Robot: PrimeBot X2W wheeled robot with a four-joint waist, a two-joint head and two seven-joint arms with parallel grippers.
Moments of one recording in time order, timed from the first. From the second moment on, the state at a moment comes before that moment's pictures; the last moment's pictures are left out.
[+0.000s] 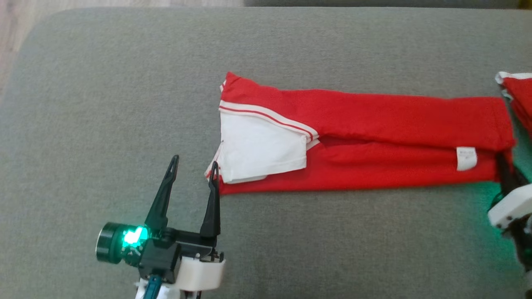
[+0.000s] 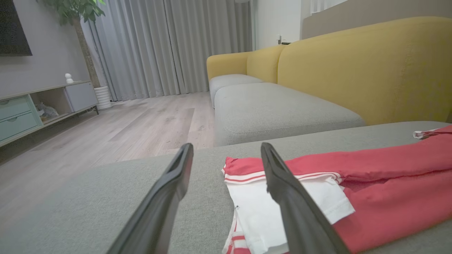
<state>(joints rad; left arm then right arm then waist) -0.07 0.16 -0.46 -0.03 -0.12 0.27 -0.25 -0.20 -0.31 -0.12 0.45 0.50 0.13 0.16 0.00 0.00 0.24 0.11</state>
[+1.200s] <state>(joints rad) -0.06 0.12 -0.42 -0.02 -0.05 0.17 -0.25 -0.15 -0.24 -0.32 0.27 0.44 0.13 0.28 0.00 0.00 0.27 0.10</state>
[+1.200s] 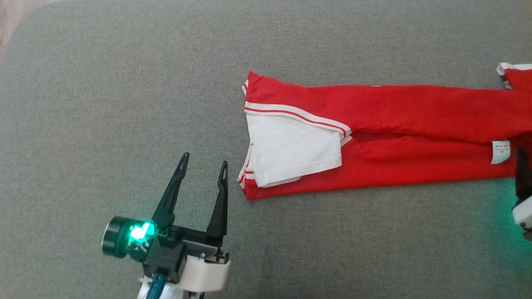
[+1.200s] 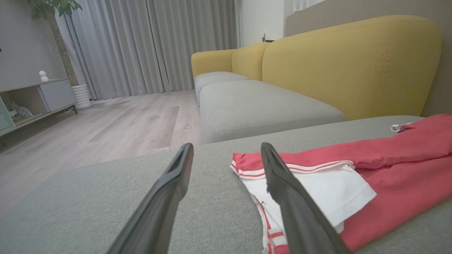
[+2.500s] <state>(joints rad) -0.07 0.10 -0.44 -0.01 -0.03 0.12 -0.25 -0.41 -0.30 -0.11 0.73 0.62 0.13 -0.05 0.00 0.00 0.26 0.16</state>
